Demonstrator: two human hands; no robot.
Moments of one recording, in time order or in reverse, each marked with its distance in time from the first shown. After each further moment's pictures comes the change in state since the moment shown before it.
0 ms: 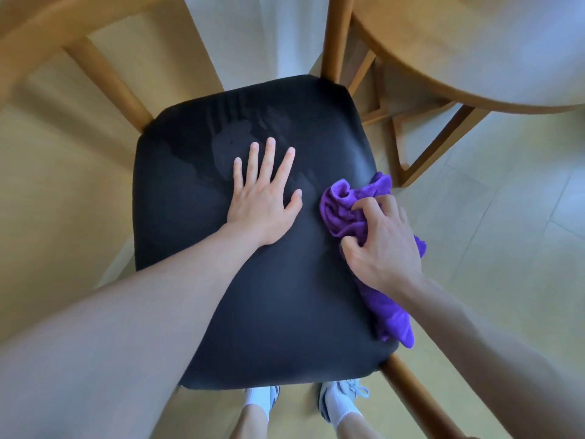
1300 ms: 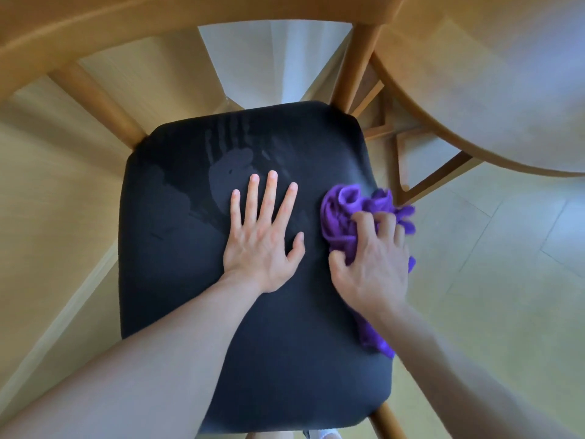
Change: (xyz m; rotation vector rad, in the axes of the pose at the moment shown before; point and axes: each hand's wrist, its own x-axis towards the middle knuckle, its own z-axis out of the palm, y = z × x) left_hand -0.001 0.004 0.018 0.082 0.100 -0.005; right_hand 0.042 -0.023 0.005 -0.144 0.077 0.053
